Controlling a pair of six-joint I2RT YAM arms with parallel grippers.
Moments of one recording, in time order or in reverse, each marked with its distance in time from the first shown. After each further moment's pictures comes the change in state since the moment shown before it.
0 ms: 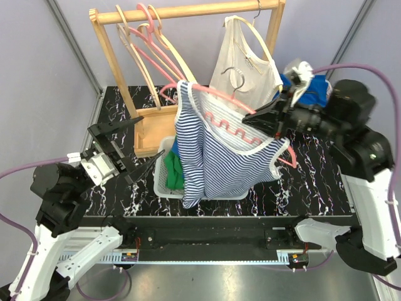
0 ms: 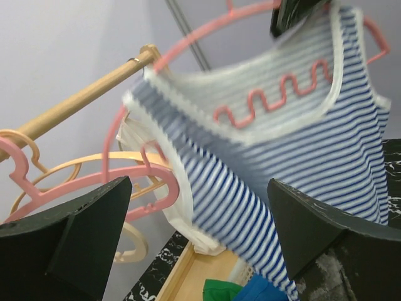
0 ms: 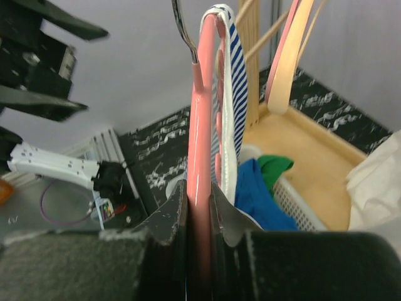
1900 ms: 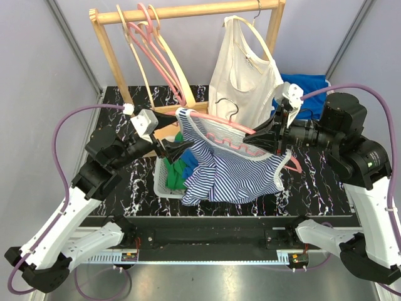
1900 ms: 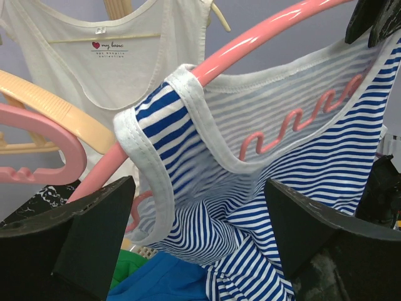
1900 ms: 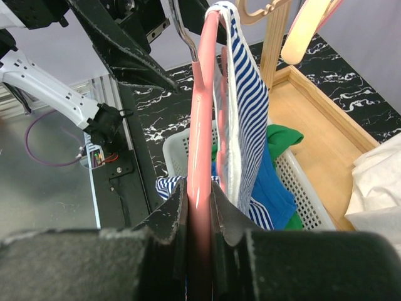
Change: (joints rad) left arm -0.081 0.269 -0.035 0.032 -0.096 -0.314; right arm 0.006 -0.076 -0.191 -0.068 -0.112 -0.224
